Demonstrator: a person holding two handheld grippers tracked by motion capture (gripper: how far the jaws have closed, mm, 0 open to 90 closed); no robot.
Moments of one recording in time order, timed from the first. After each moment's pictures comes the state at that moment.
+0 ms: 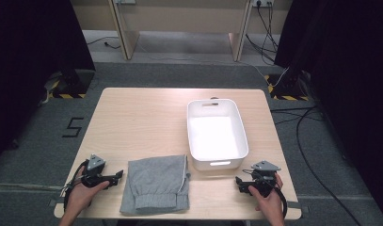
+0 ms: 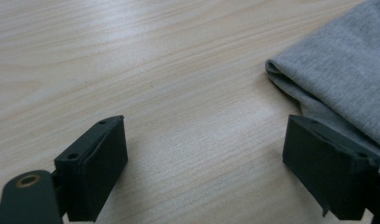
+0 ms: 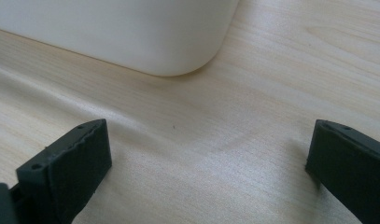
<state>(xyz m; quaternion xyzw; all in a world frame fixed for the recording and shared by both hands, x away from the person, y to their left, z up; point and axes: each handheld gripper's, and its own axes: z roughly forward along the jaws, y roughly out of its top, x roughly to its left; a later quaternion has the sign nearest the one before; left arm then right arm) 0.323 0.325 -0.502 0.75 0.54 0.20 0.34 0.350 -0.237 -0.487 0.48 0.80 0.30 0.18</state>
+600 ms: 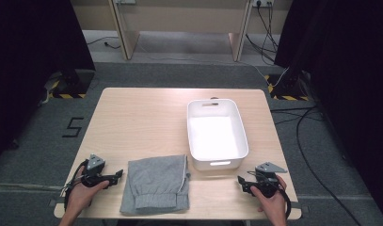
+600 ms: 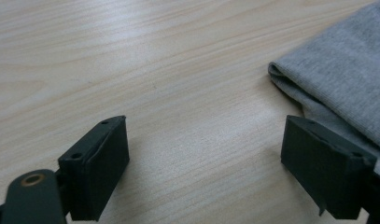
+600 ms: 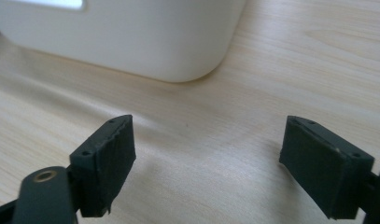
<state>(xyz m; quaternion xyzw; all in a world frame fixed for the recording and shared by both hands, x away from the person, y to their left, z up) 0.324 0.326 -0.501 0.74 0.54 0.20 0.34 0.341 -0.245 -0.478 0.50 0.78 0.34 0.15</state>
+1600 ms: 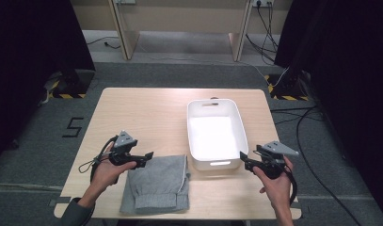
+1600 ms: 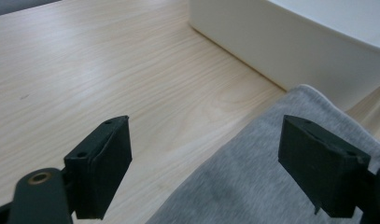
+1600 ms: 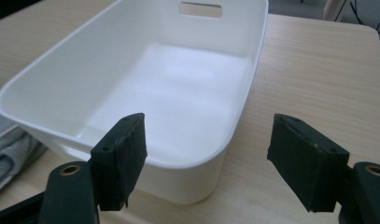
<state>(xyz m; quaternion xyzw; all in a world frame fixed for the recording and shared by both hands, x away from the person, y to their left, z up) 0.374 0.227 -0.420 0.78 0.44 0.17 0.41 0.368 -0.229 -0.395 0.48 0.75 0.40 0.21</state>
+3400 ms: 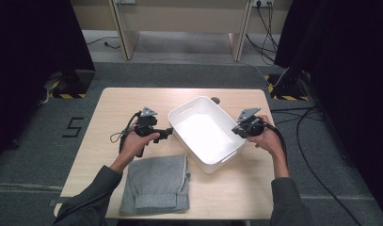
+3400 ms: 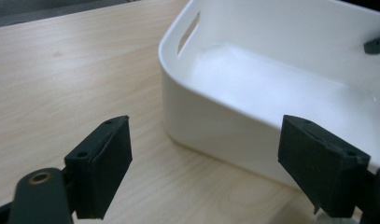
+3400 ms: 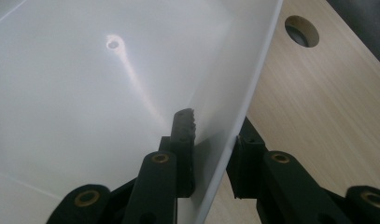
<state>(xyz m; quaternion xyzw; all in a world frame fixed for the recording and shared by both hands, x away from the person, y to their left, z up) 0.478 0.179 -0.418 0.76 0.47 0.15 0.42 0.522 -0.210 -0.420 0.20 0.93 0.27 0.17</state>
